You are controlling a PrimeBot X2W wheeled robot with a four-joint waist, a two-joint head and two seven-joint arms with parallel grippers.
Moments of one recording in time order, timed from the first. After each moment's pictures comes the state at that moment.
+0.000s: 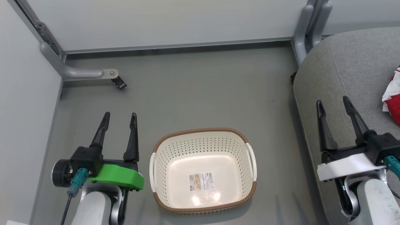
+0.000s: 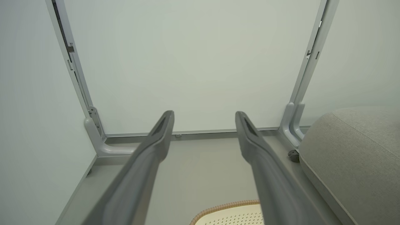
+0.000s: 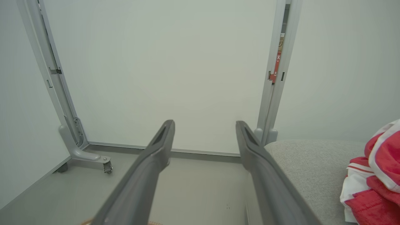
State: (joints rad) left arm -0.22 0.10 -0.21 0.24 -0.26 -0.01 -0.26; right arm -0.17 -0.09 -0.05 0.07 0.12 0.13 -0.26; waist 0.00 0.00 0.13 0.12
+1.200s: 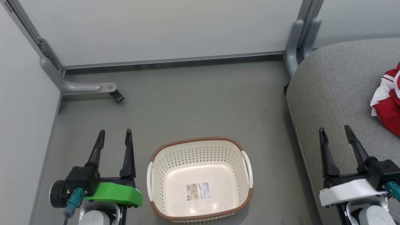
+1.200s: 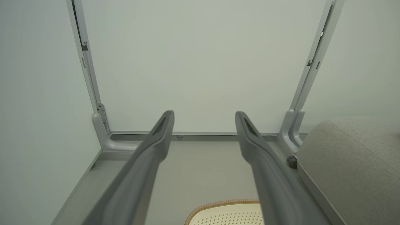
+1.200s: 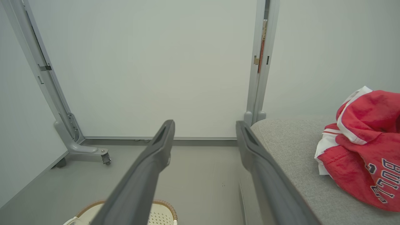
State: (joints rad) left arm -0.09 0.05 -0.12 0.17 -0.22 -0.05 -0.26; right arm -0.02 -0.05 -0.09 0.03 0.12 0.13 -0.26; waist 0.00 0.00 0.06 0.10
